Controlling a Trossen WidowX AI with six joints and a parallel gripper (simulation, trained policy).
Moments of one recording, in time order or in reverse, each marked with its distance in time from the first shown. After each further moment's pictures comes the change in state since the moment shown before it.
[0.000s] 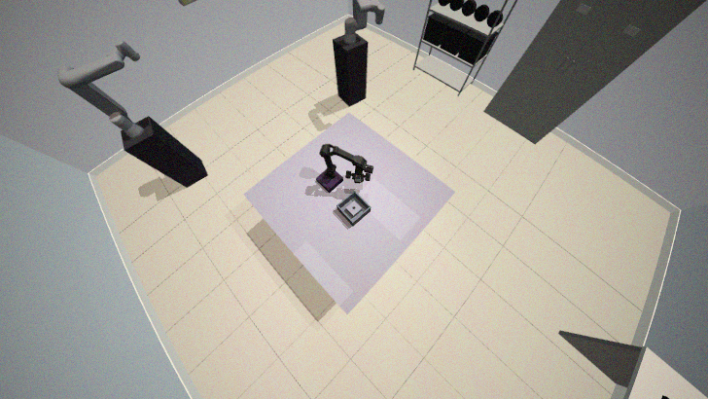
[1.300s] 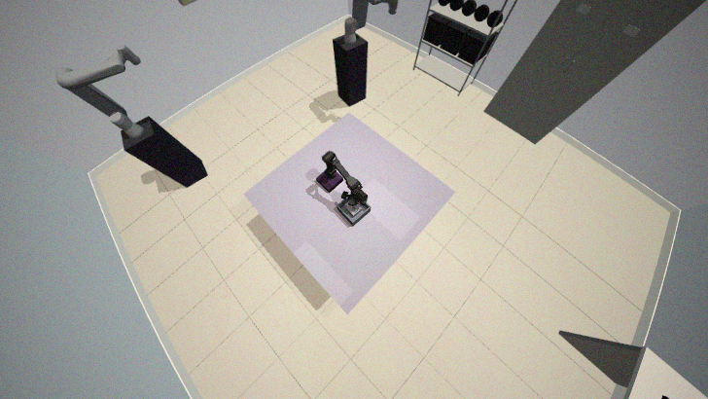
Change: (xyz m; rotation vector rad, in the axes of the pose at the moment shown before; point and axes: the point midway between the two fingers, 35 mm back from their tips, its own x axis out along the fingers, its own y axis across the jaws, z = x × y) arm 0.040 -0.009 0.184 0.245 -0.081 0.041
